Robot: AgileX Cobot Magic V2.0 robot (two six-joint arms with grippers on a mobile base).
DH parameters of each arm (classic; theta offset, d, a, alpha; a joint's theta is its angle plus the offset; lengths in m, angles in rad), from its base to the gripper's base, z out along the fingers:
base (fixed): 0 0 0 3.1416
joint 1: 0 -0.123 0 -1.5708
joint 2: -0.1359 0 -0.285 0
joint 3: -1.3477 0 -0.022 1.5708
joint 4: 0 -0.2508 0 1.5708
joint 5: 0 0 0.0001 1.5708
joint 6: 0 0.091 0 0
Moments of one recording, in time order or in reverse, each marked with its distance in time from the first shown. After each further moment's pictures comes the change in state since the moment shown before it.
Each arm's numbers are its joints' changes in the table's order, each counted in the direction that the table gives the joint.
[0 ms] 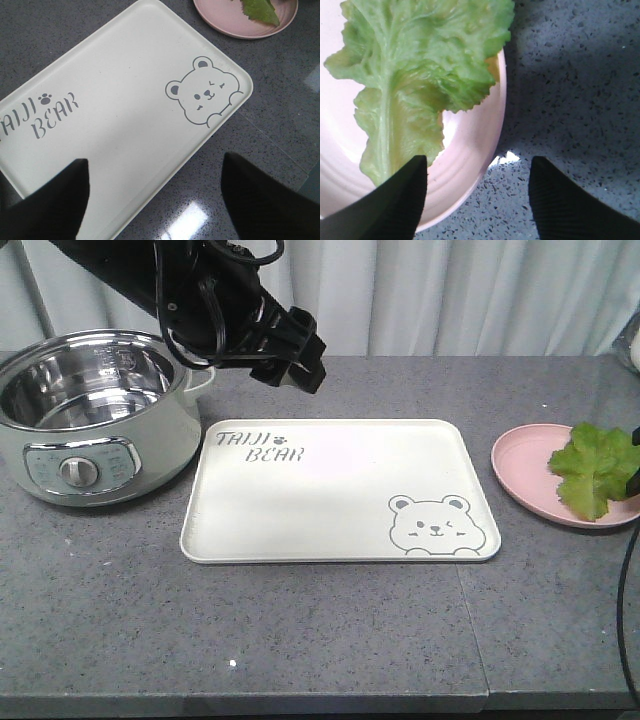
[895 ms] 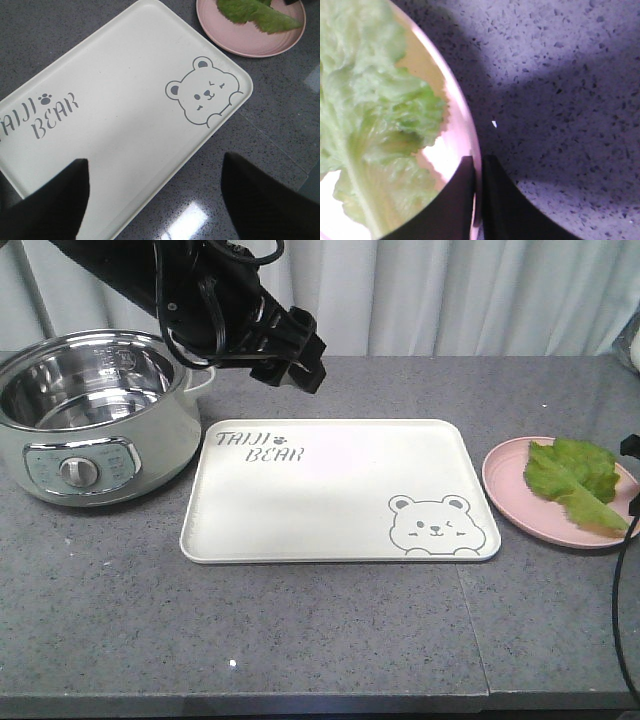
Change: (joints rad) left arm 0.000 0.000 0.000 0.000 0.000 0.000; right arm 0.000 -0.063 0.000 -0.033 -0.019 -0.002
